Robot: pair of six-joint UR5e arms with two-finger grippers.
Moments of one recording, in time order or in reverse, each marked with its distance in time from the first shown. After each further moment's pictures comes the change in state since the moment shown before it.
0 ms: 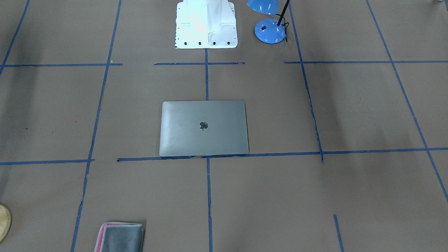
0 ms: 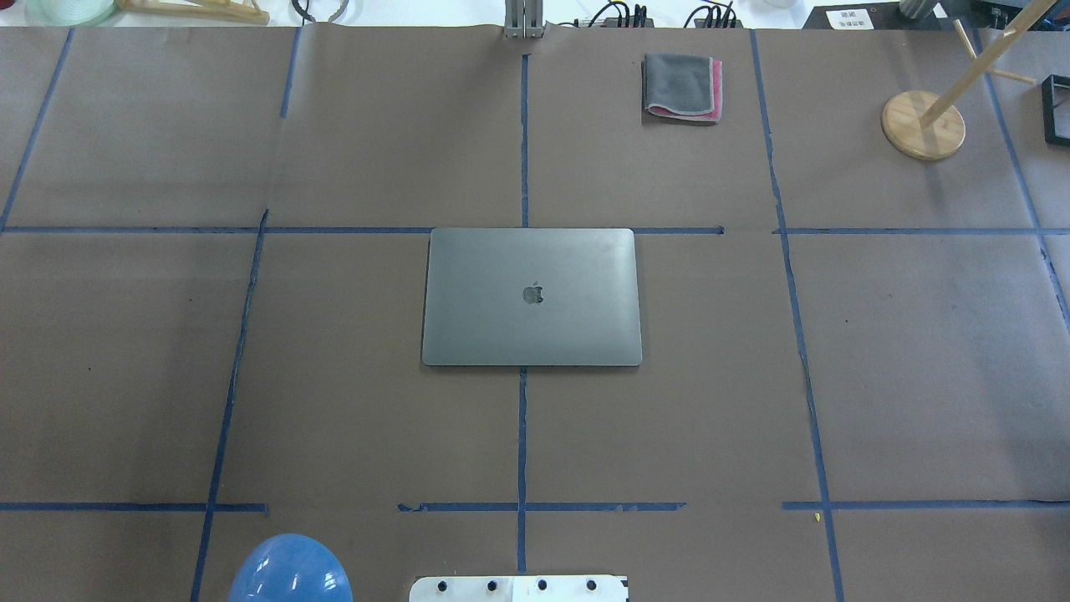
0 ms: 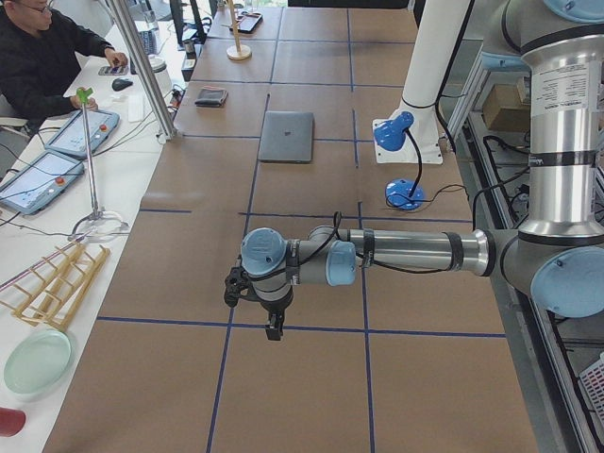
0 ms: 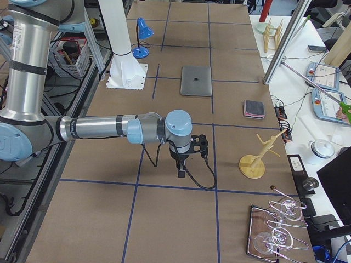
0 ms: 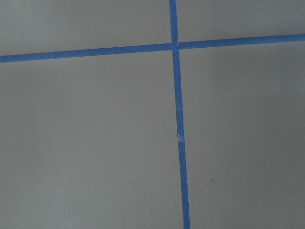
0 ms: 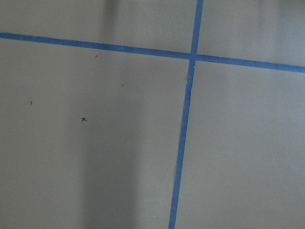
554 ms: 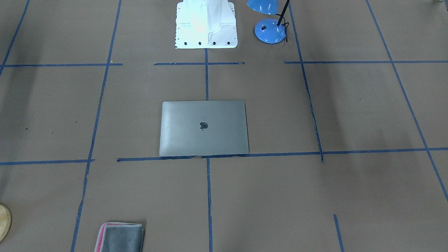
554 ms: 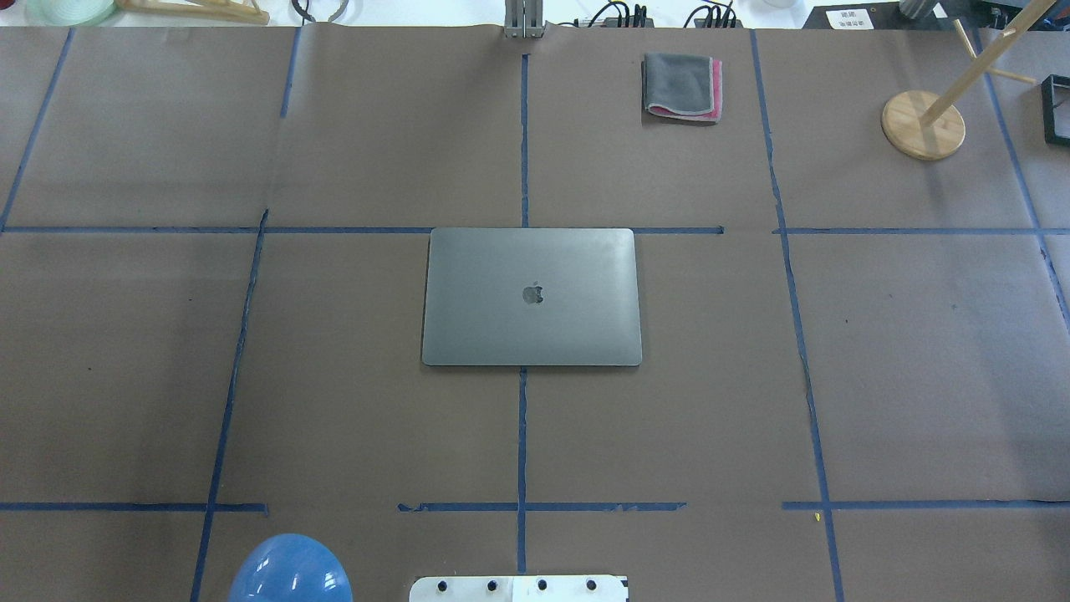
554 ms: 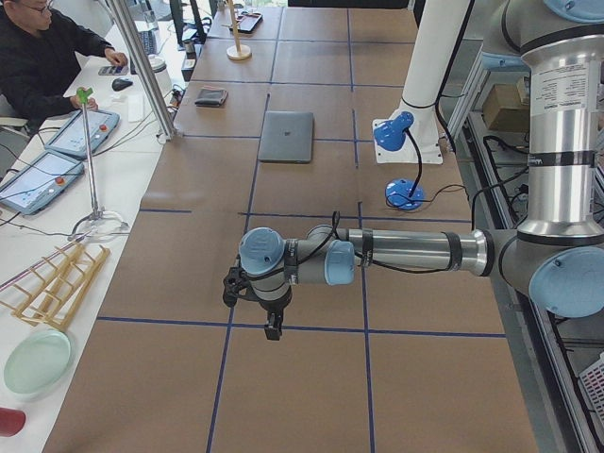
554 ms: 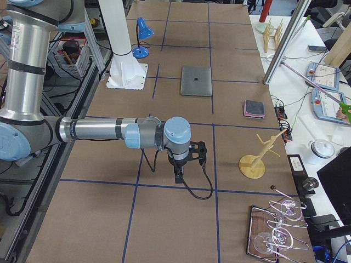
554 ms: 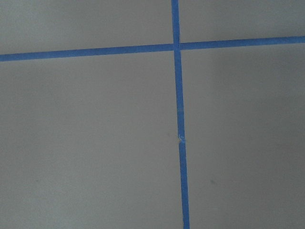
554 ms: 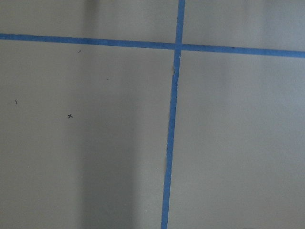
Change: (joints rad) left arm 0.000 -0.006 0.001 0.002 0.001 -0.005; right arm 0.026 -0.003 -0.056 -0.005 0.019 -0.001
